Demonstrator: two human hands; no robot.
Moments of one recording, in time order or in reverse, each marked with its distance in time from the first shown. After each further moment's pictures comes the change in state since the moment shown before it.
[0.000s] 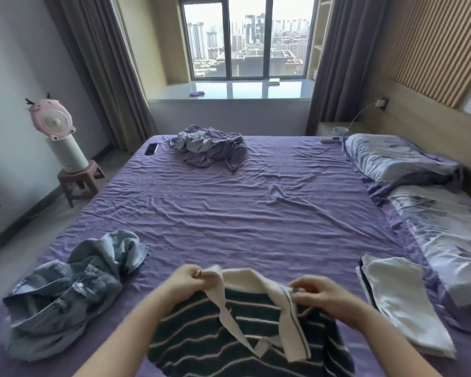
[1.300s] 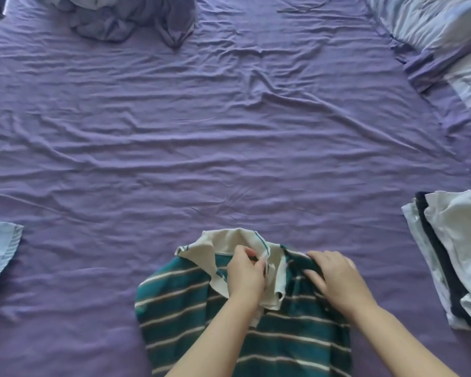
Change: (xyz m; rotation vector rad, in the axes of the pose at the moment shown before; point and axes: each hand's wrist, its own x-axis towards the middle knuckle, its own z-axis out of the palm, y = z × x) left_hand 0.327 -0.095 0.207 -0.210 0.065 -0.309; right_hand 0.260 0.249 0.011 -0.805 0.335 0.244
